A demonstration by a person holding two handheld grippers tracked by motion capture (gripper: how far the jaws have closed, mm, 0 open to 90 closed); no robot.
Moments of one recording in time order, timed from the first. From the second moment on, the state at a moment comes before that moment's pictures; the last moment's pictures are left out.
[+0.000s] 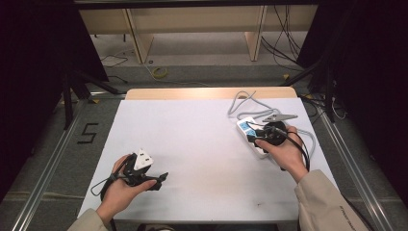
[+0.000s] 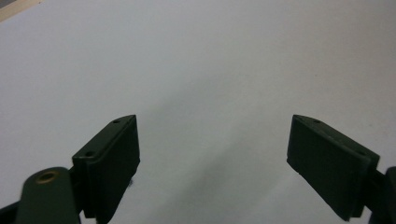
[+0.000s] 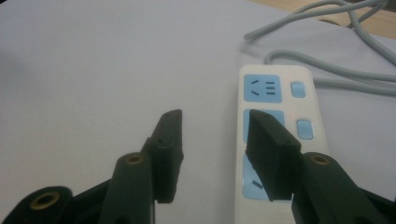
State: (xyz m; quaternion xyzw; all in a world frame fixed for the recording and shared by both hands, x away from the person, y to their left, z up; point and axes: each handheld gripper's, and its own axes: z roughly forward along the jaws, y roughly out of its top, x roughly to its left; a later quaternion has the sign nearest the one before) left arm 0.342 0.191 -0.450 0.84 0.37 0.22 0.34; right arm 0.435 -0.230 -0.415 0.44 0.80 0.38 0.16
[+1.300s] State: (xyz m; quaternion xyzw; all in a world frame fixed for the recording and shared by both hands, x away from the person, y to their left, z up) left arm 0.342 0.191 -0.451 0.84 0.37 0.22 0.34; right arm 0.362 -0.249 -0.435 0.40 0.79 0.43 0.17
